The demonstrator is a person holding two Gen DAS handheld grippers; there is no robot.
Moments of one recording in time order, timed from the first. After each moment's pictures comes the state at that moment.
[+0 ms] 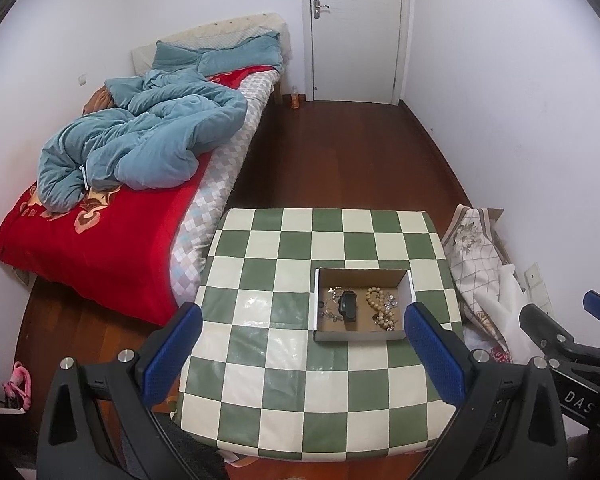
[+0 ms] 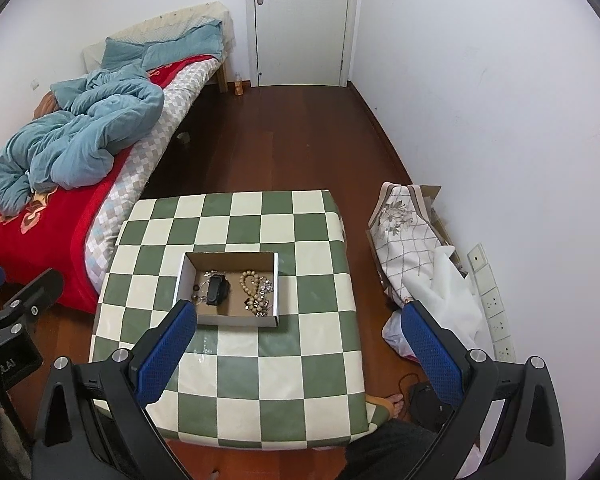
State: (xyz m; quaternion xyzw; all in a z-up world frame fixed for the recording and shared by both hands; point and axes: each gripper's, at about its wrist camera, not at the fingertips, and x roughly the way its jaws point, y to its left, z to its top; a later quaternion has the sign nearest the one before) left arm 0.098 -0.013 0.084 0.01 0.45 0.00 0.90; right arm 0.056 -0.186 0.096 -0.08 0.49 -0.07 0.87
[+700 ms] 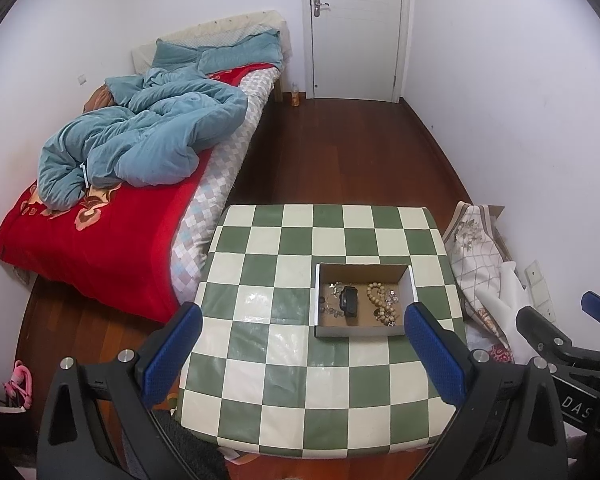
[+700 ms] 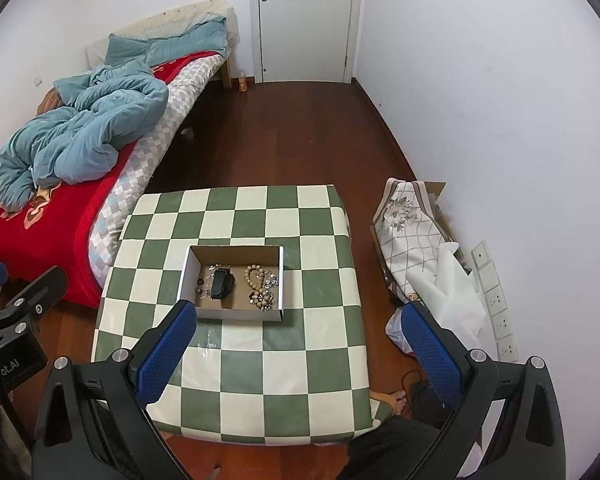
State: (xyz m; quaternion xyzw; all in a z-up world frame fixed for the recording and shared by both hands) left arm 0.094 -0.012 0.079 0.02 0.45 0.00 0.89; right arm 0.049 -0.181 0.093 -0.08 0.50 -0.06 0.86
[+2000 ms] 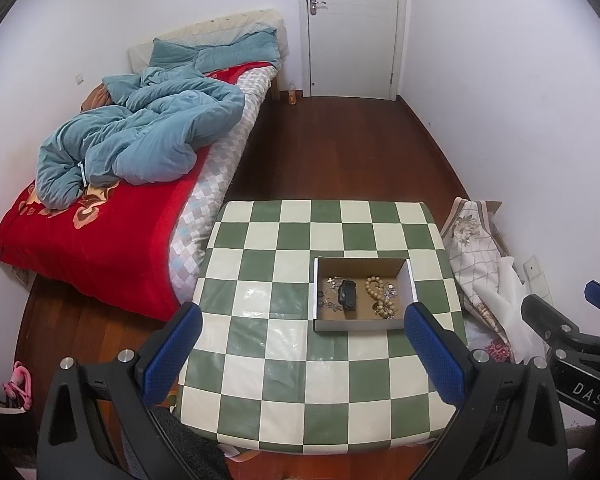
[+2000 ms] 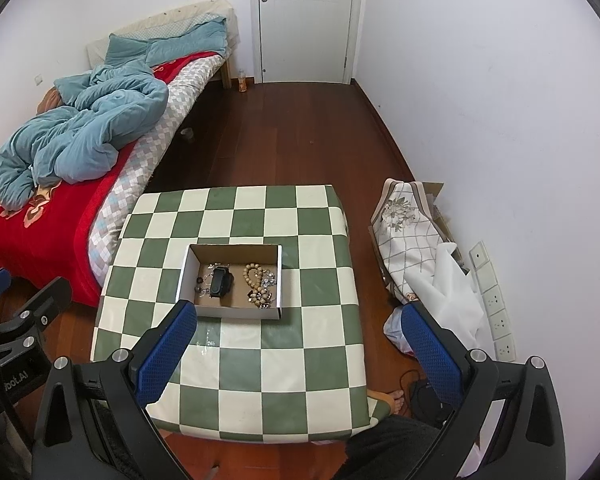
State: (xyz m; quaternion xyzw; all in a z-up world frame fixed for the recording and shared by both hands) left arm 0.088 -0.012 0.074 0.02 0.45 -0.01 0.89; right arm 0.045 -0.181 0.093 -0.08 0.50 -0.06 0.86
